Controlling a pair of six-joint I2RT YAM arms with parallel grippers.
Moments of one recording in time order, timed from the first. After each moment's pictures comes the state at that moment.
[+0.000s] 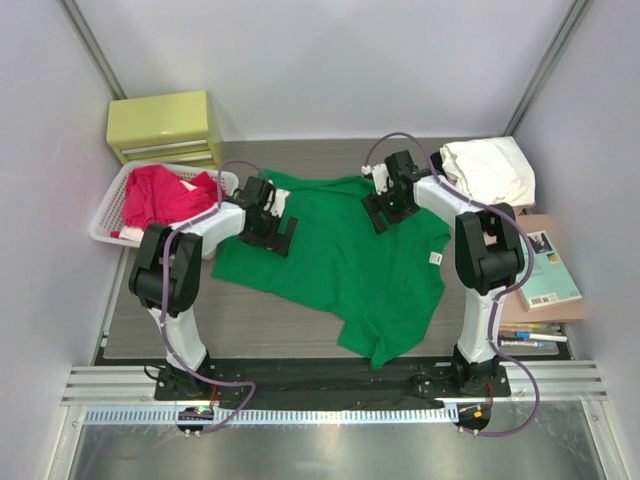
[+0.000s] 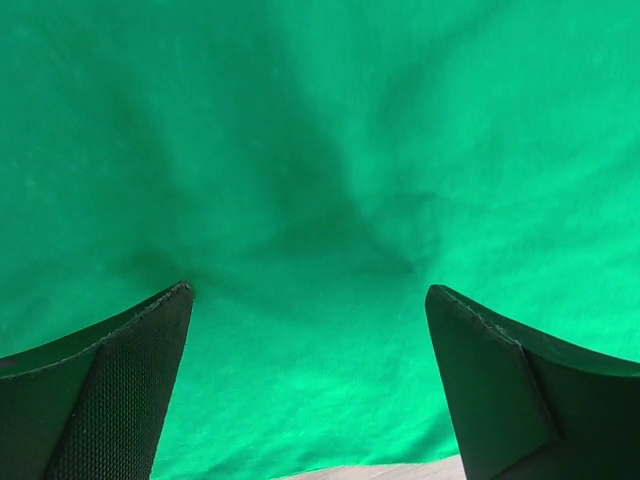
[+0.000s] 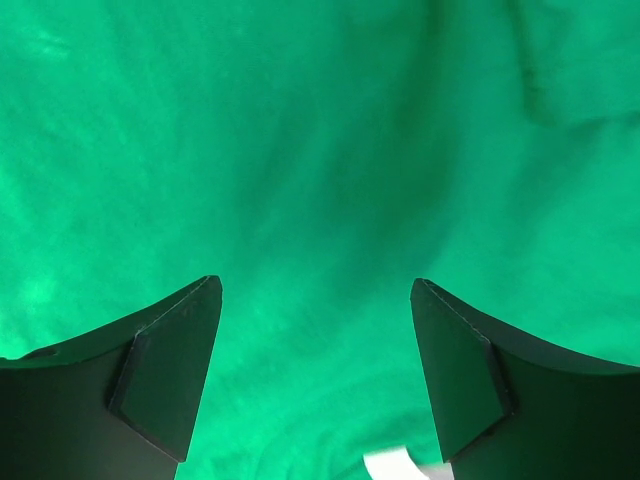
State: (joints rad) left arm -0.35 1.84 1.19 -0.50 0.13 0.02; right arm 0.30 1.98 1.49 -0.64 -0.09 -0.27
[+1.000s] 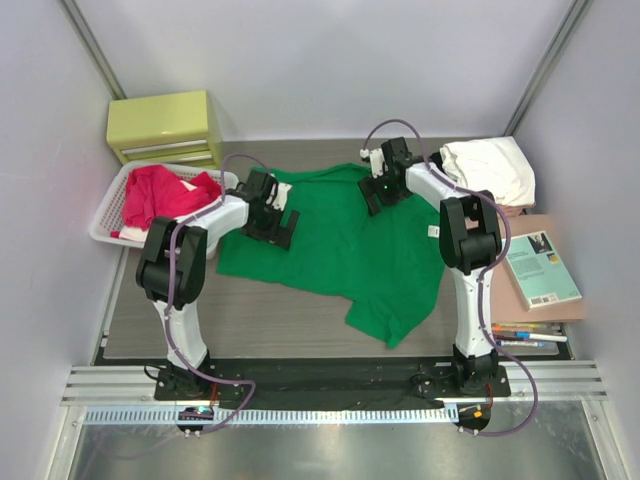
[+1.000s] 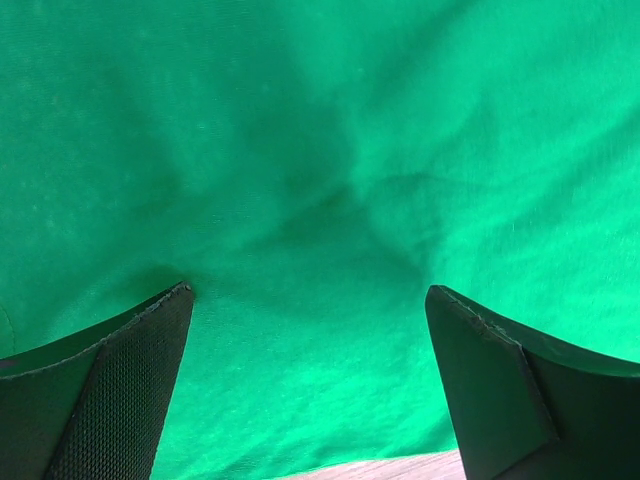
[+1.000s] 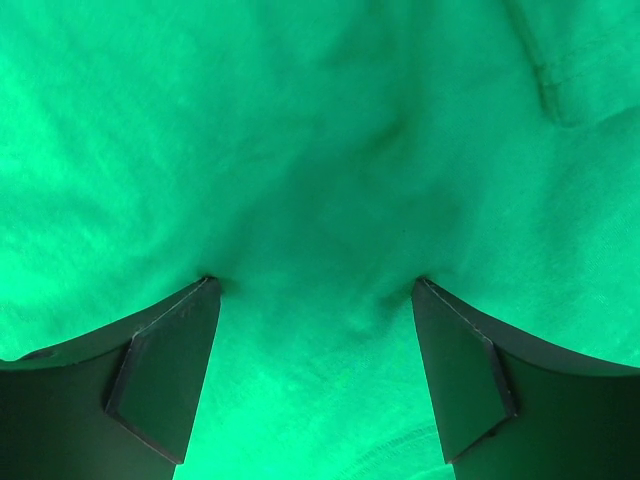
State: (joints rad) left arm -0.35 1.92 1.29 -0.52 0.12 0.02; right arm 0.27 2.23 1.74 -0.60 -0.10 -0.24
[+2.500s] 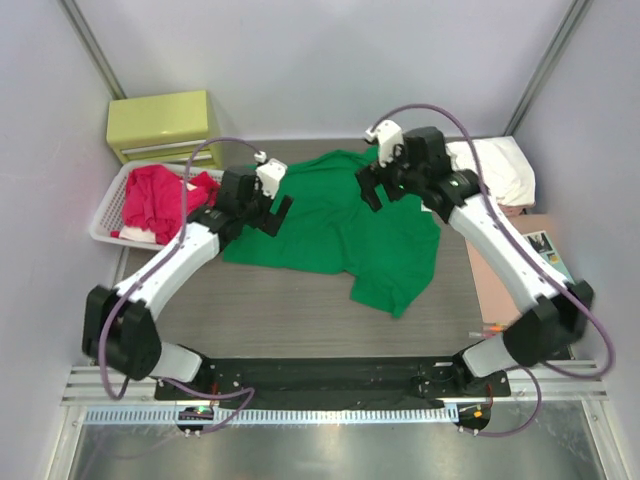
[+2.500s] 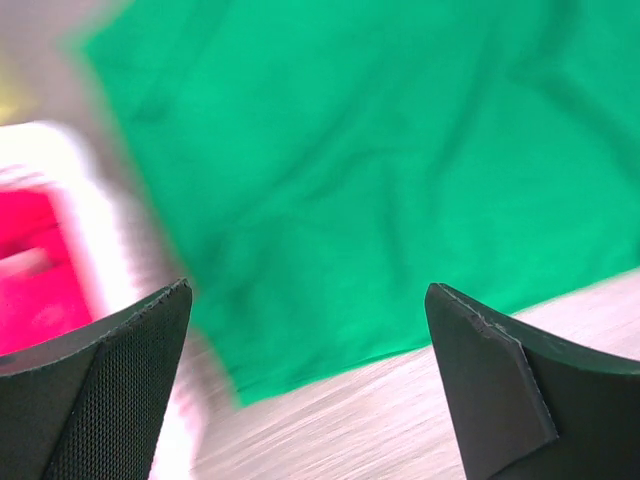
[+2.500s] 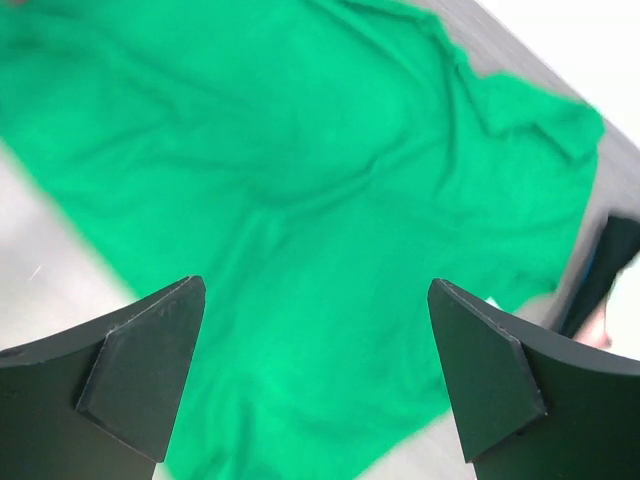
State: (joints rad) left arm -0.42 1.51 1.18 -0.38 0.00 0.19; right arm 0.42 1.57 1.55 -0.56 -0.13 -0.26
